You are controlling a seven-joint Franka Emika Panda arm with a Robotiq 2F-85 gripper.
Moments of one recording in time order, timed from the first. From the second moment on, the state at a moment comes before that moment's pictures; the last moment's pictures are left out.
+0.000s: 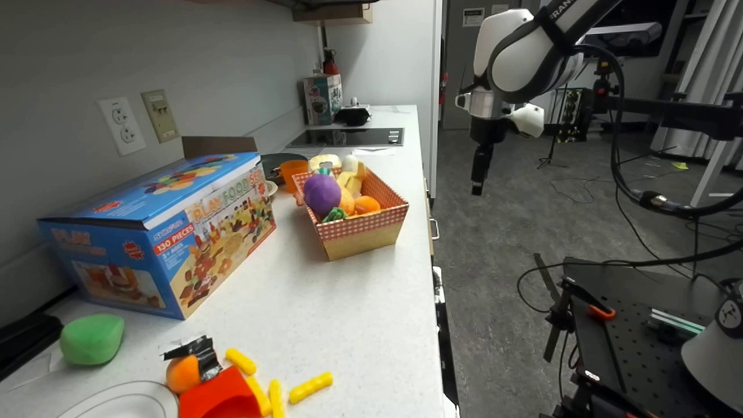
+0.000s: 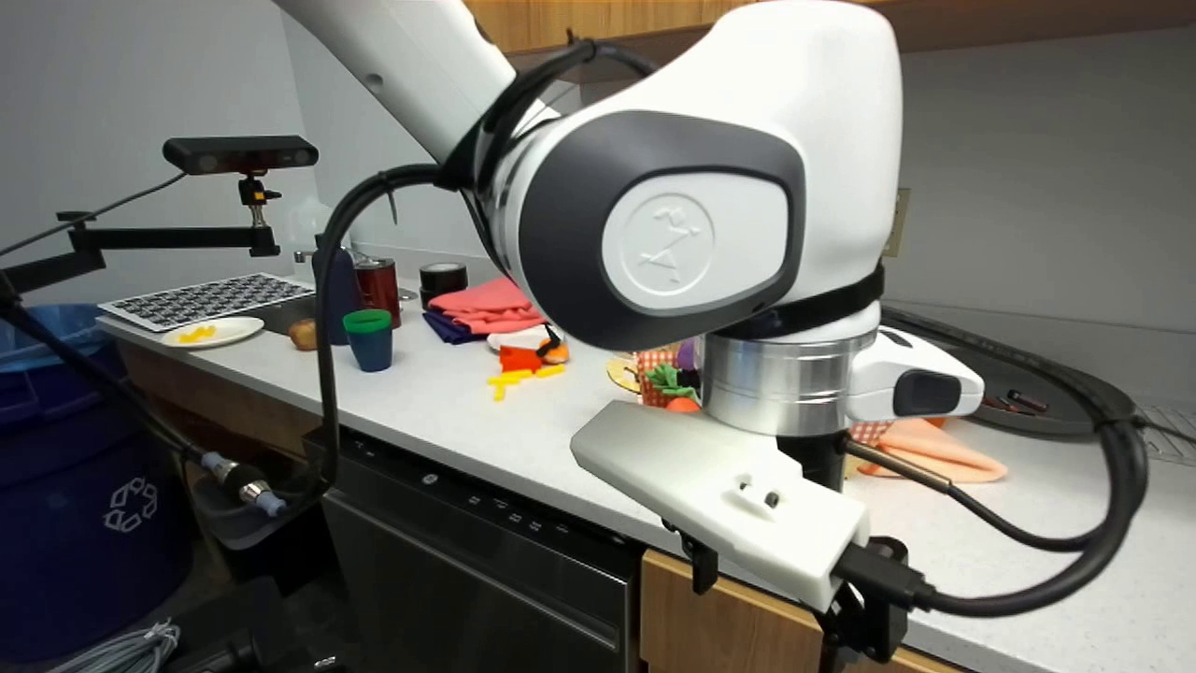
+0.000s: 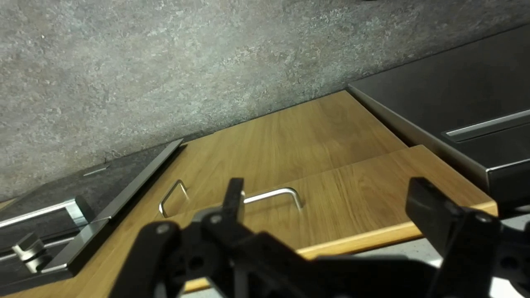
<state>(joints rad) -0.21 -0.06 -0.30 -2.48 -0.10 2.48 -0.40</state>
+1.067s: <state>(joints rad) -0.38 0.38 -0.21 -2.25 0.28 2.61 -0.37</state>
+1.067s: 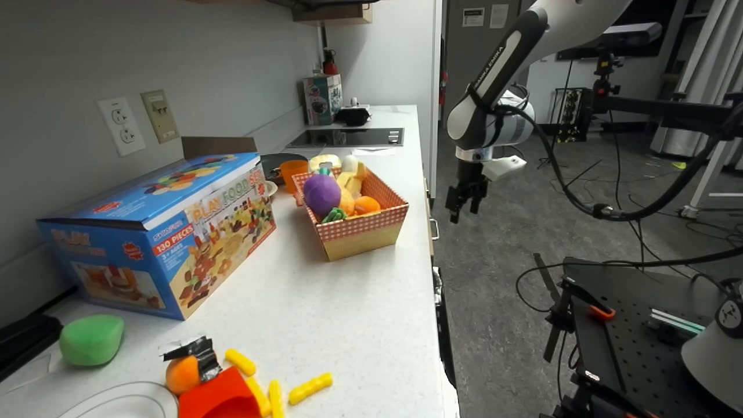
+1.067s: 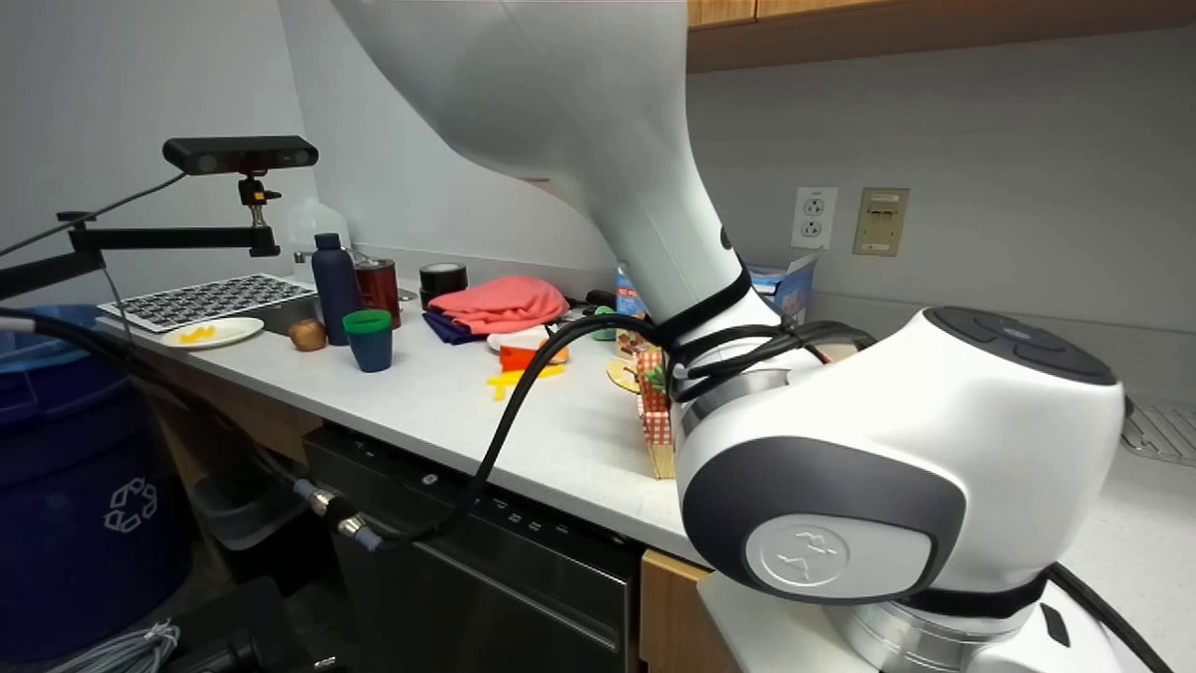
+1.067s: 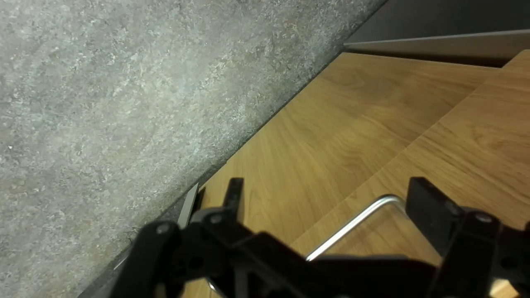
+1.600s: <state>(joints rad) -0.43 0.38 -0.19 -2.26 0.33 2.66 -0.36</state>
